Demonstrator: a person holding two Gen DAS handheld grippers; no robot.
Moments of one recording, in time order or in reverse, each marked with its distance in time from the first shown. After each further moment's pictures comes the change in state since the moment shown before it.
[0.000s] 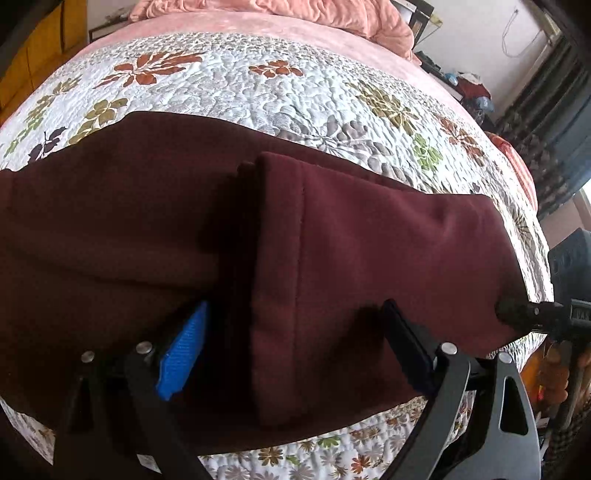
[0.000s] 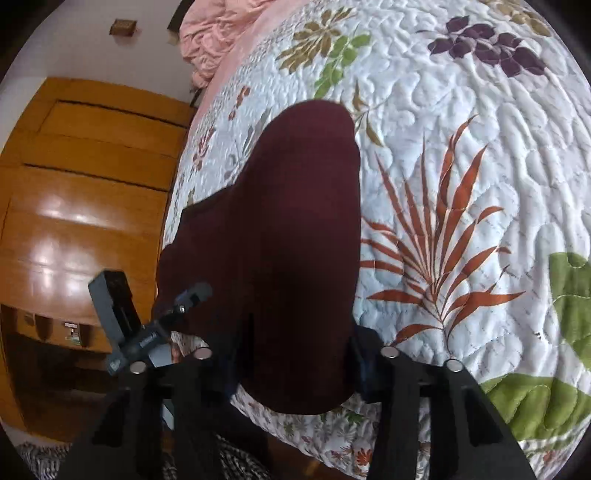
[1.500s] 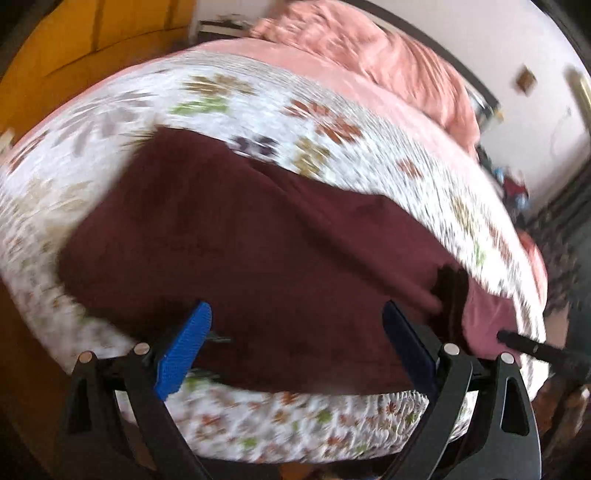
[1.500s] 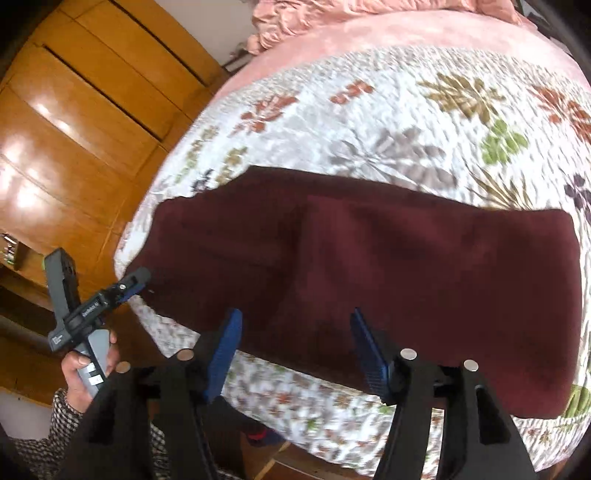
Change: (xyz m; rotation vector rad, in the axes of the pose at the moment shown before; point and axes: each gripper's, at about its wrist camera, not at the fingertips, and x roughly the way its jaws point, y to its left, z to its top) left arm -0.133 0.172 -0.044 -0.343 -0.210 0.073; right arm 0.065 0.176 -0.034 -0.374 -0.023 -0.249
